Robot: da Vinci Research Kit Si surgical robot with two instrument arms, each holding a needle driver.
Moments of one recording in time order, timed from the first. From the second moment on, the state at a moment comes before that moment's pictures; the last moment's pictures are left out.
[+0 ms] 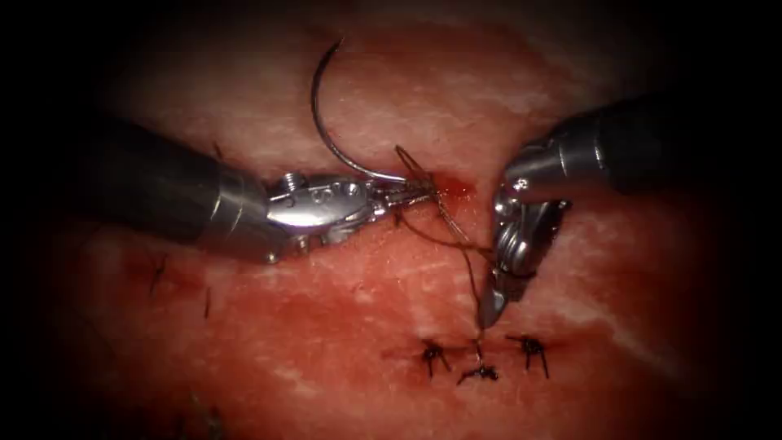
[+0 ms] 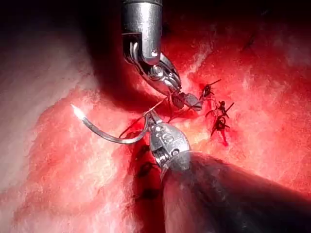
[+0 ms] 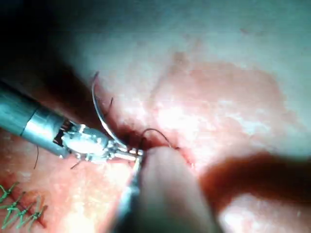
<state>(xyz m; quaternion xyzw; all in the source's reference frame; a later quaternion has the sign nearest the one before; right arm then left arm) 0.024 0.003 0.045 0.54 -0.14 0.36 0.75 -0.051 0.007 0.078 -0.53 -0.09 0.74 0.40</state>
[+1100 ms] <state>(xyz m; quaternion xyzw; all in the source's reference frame) 0.025 0.003 0.043 0.57 -0.14 0.41 0.70 -0.050 0.007 0.079 -0.53 -0.09 0.74 0.40</state>
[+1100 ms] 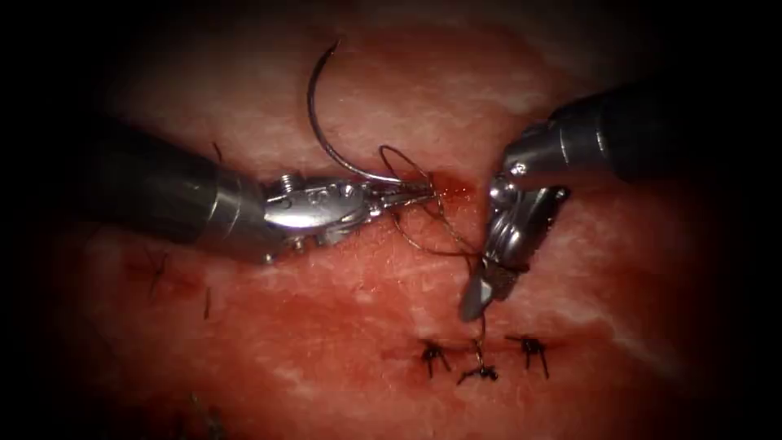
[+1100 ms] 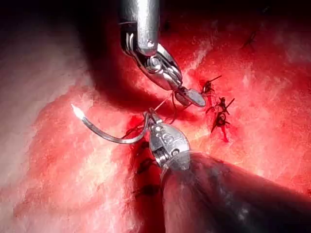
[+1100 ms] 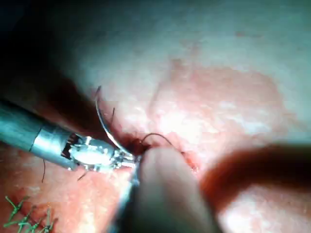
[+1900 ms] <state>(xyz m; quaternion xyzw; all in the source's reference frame) 0.027 0.004 0.044 0.54 -0.16 0.48 0.67 -0.049 0.005 0.078 -0.53 -0.09 0.74 0.40</state>
